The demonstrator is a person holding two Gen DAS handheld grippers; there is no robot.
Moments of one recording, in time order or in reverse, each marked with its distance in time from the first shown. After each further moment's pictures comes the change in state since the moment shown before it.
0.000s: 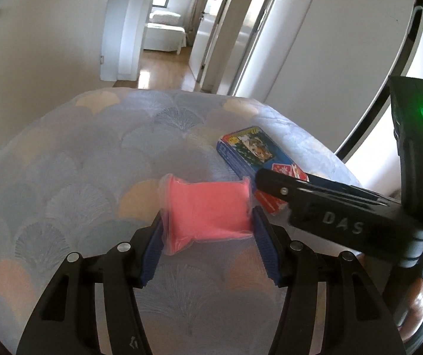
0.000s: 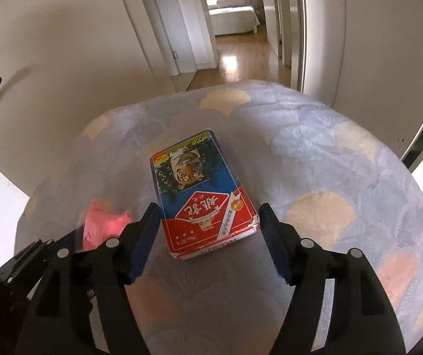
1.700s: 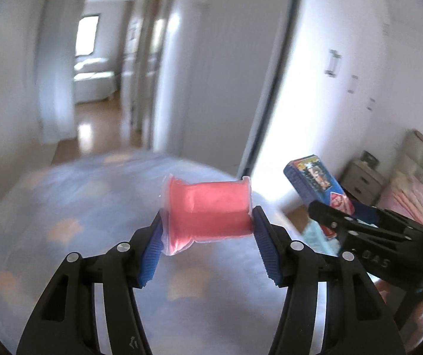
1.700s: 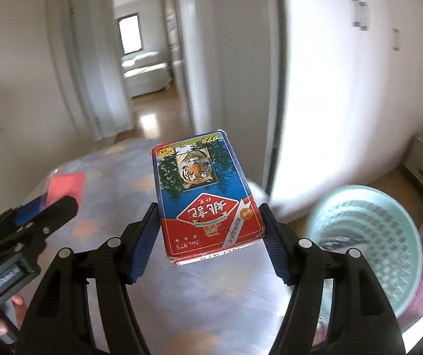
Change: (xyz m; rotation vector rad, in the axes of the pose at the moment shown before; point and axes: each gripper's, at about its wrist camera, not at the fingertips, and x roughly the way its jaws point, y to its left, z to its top) left arm -0.100 -0.143 -0.034 0.325 -0.156 -0.241; right arm -0.218 -0.078 -0.117 0.232 -0.310 -0.378
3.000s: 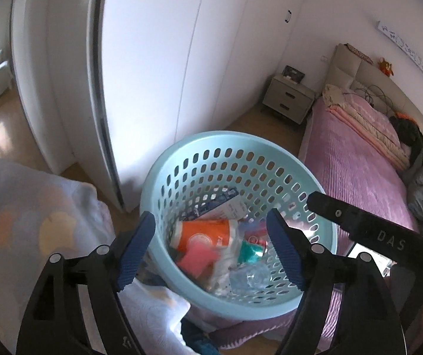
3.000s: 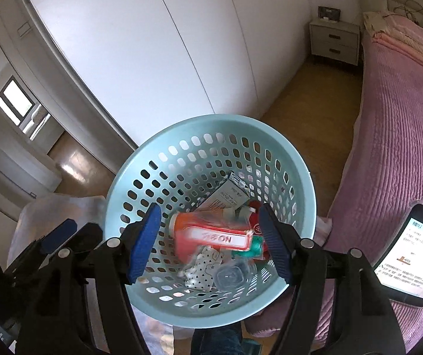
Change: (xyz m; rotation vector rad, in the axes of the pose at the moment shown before) left arm 0.175 -0.206 -0.034 0.235 0.360 -0.357; right arm -0.005 -0.276 -0.064 0.588 0.148 -0.254
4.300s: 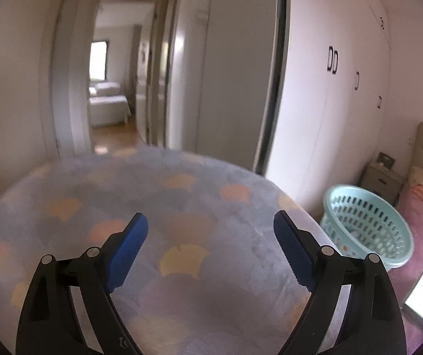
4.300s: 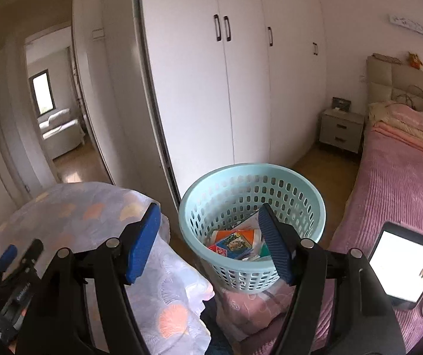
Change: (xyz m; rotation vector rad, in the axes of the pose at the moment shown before) left arm -0.192 0.099 -0.133 -0.183 -0.457 0.523; right arm -0.122 0.119 -0.129 -0.236 -0.393 -0.035
